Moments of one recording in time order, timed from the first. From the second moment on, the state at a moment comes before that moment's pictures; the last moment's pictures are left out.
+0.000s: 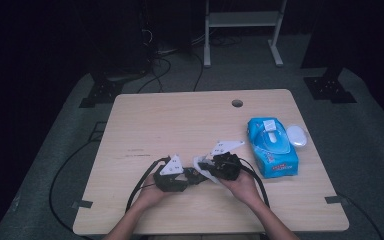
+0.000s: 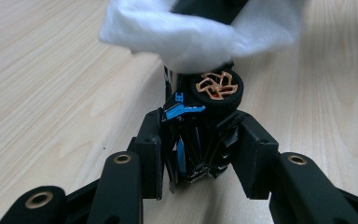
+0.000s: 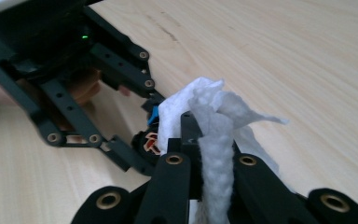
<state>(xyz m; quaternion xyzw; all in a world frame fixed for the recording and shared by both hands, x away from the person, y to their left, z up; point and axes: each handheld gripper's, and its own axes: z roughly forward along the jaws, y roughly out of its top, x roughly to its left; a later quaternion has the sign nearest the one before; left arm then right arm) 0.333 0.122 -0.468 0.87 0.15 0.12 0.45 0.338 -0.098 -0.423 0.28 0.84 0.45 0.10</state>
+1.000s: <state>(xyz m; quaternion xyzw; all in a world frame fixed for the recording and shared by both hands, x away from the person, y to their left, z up) 0.331 0.127 -0.467 0.87 0.16 0.13 0.44 0.333 -0.089 -0.423 0.27 0.85 0.44 0.11</state>
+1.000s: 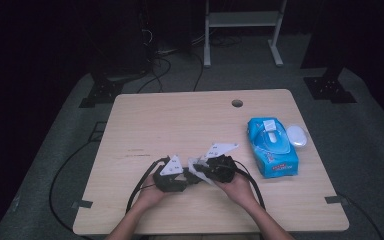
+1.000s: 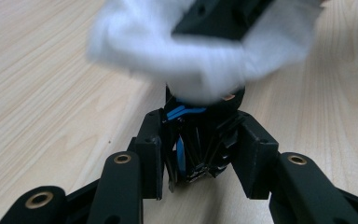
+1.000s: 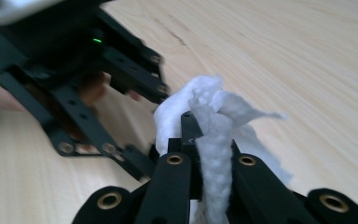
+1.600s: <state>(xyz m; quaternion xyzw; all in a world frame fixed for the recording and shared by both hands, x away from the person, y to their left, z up) 0.331 0.123 -0.467 0.87 0.17 0.13 0.44 0.328 -0.110 -0.422 0.28 0.85 0.41 0.18</state>
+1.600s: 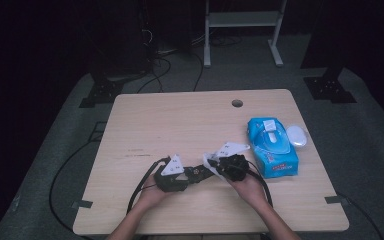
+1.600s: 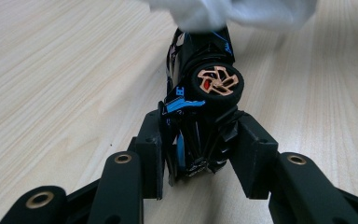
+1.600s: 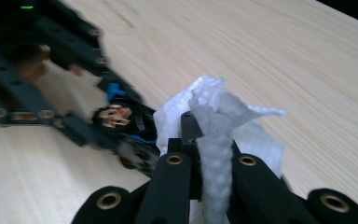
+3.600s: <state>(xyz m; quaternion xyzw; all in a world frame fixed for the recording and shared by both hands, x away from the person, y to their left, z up) 0.333 0.133 -0.465 0.87 0.18 0.13 0.44 0.338 -0.126 -0.423 0.32 0.82 0.44 0.16</state>
